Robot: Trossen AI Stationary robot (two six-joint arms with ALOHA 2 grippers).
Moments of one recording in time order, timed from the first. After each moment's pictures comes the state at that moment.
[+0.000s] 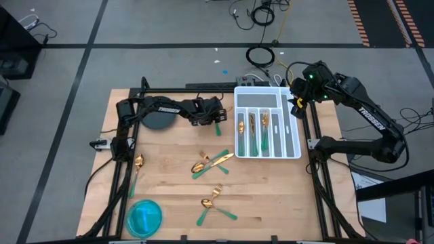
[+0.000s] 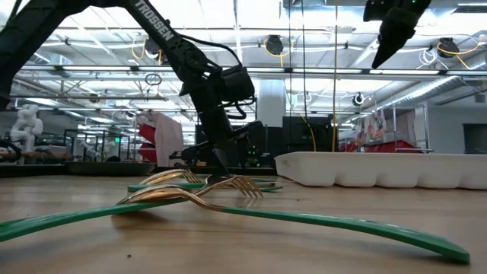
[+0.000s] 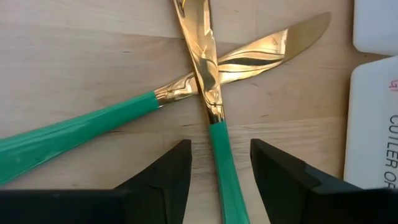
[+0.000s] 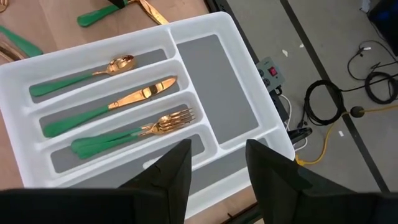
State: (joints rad) left arm 0.39 2.03 1.28 -0.31 -0.08 -1.19; right arm -0.76 1.02 1.27 -1.17 0.00 -0.37
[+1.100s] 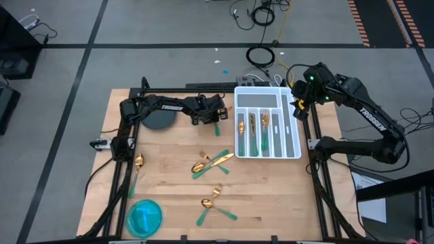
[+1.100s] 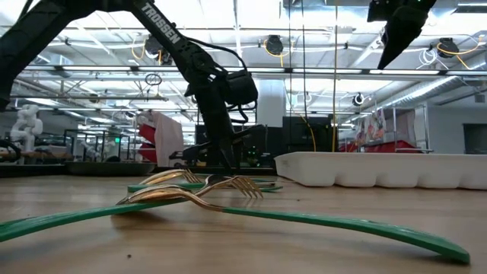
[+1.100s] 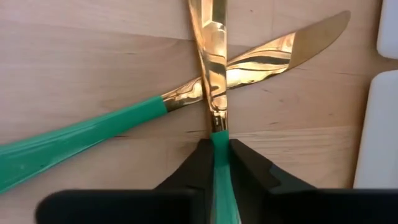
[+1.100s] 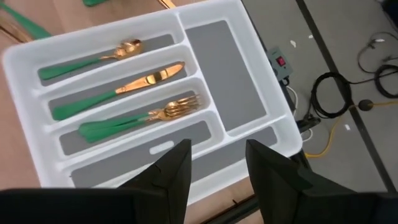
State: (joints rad) left arm 0.40 2.12 1.36 -0.41 -0.03 -1.22; right arm -0.76 1.01 1.27 -1.22 -0.01 -0.38
